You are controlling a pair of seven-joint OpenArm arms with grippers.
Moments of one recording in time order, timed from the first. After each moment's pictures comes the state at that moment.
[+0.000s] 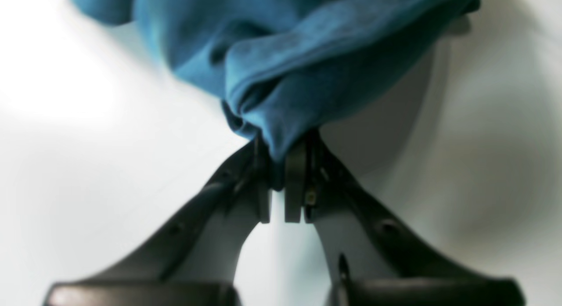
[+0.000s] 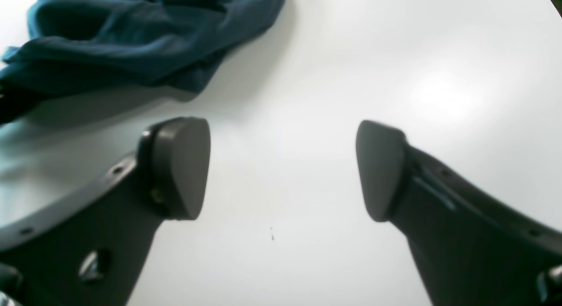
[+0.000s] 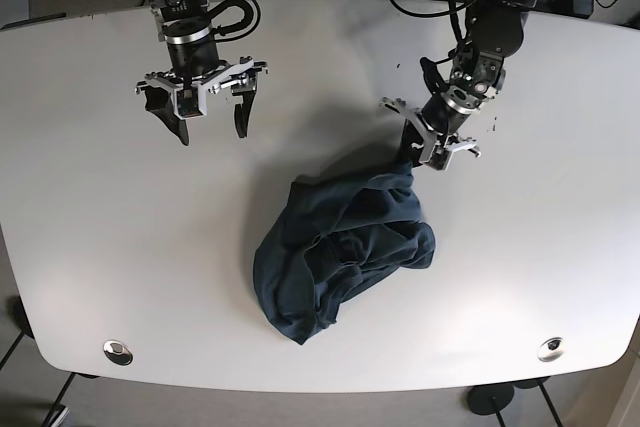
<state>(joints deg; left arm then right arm) 5.0 -17.1 11.4 76.2 -10.3 -15.4 -0.7 -28.5 3.2 -1.1 112.6 -2.7 2.5 -10.3</state>
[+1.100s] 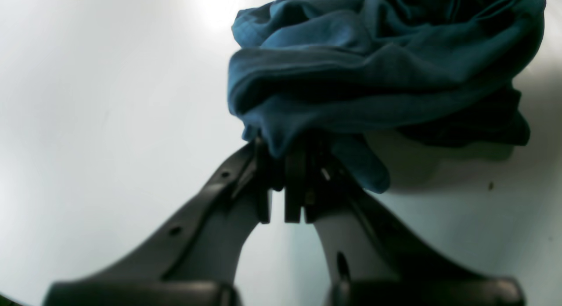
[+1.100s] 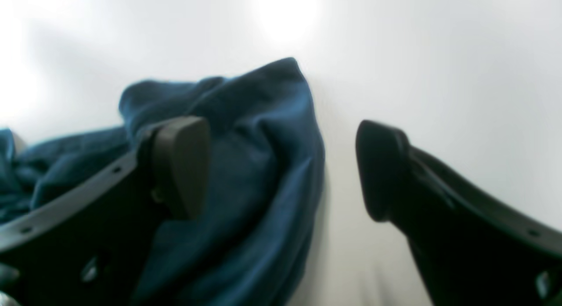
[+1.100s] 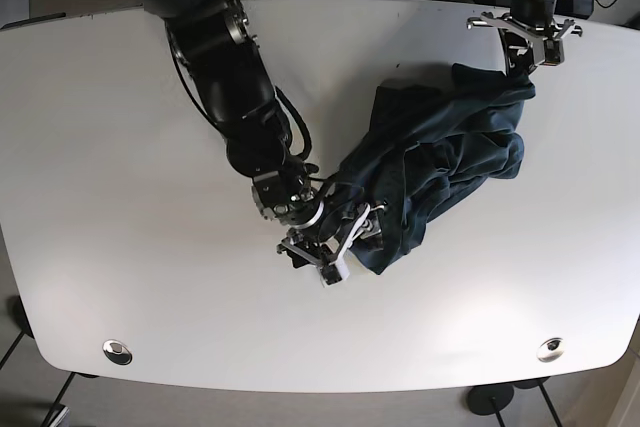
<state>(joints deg) 38.4 0.0 -31.0 109.4 -10.2 -24.2 9.4 31.0 -7.5 -18.9 46.0 11.1 10.5 -15.1</state>
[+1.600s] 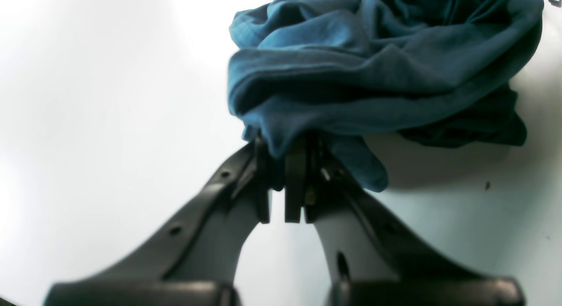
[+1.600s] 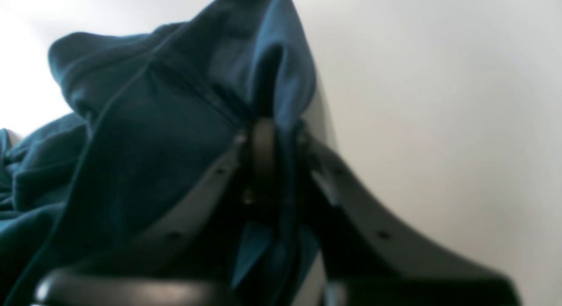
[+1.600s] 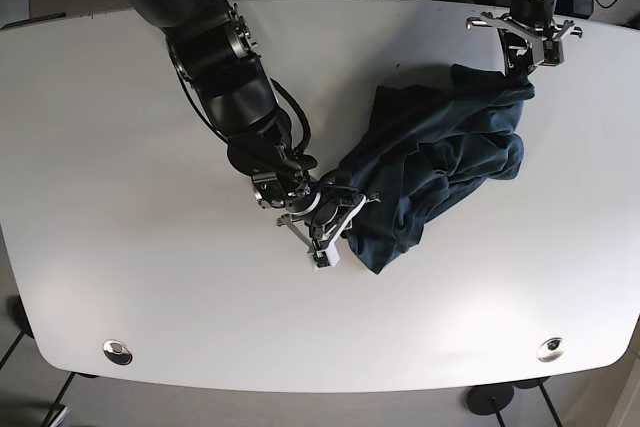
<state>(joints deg) 38.3 -0.2 -30.8 109.4 -10.2 -24.3 9.4 32.1 -8.4 -19.0 35.2 18.5 10.5 -13.0</state>
